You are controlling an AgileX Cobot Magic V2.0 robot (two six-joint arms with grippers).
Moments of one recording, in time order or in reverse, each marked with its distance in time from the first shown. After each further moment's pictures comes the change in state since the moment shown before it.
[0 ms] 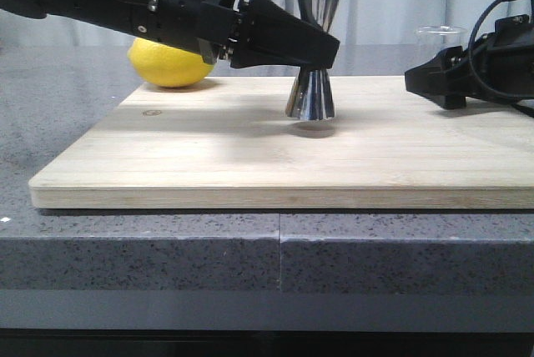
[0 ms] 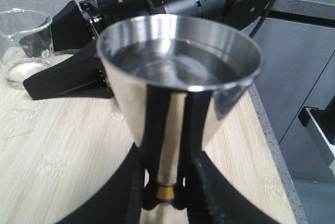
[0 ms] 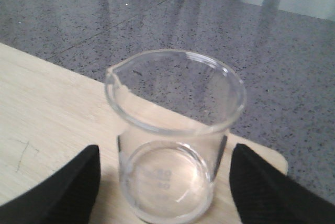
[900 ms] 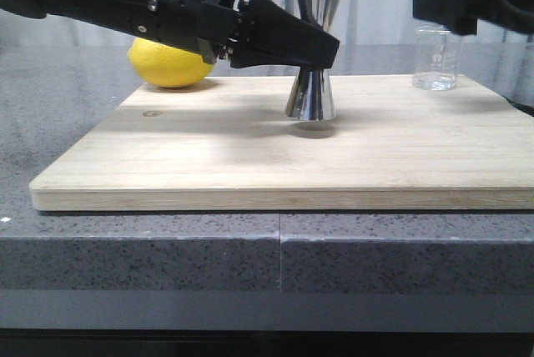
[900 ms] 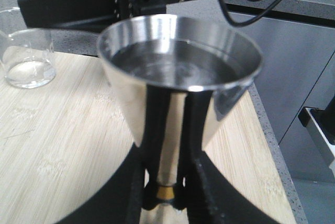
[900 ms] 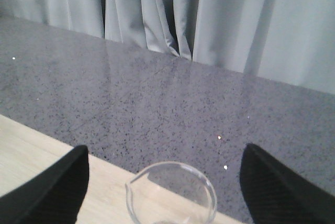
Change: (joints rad) left arm 0.000 0.000 0.000 0.000 0.000 0.000; right arm 0.000 -0.197 0.004 0.000 0.019 0.082
